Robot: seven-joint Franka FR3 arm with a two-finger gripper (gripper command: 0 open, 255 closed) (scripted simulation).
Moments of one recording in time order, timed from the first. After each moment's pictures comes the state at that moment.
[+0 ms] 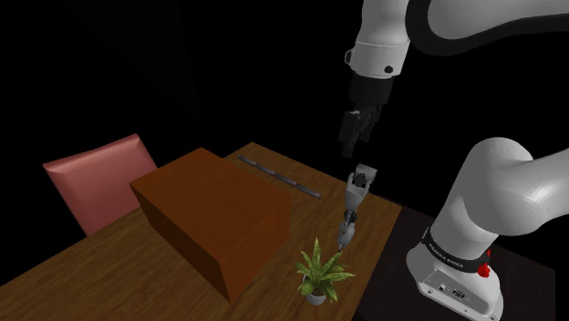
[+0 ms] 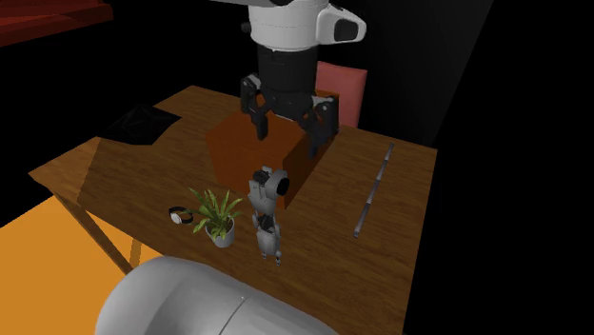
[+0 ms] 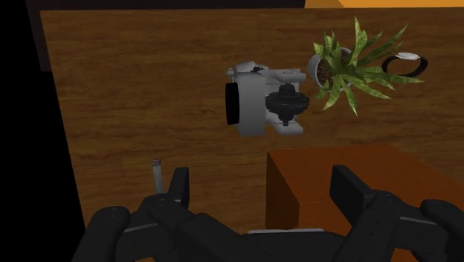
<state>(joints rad) 0.16 -0.95 0.19 -2.64 0.20 1.72 0.15</state>
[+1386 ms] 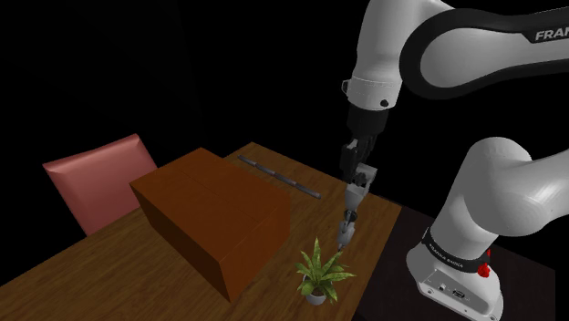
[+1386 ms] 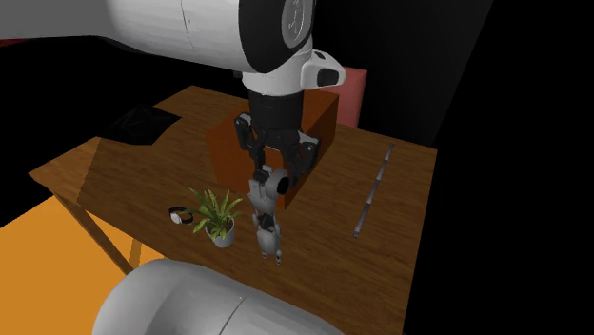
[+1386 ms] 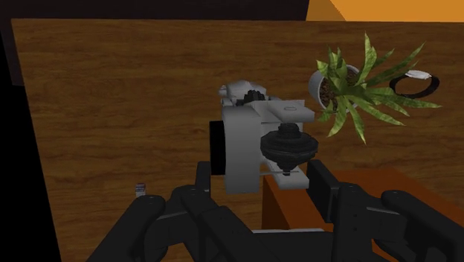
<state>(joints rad) 0.20 -0.97 0.23 -2.78 0.25 1.81 0.16</state>
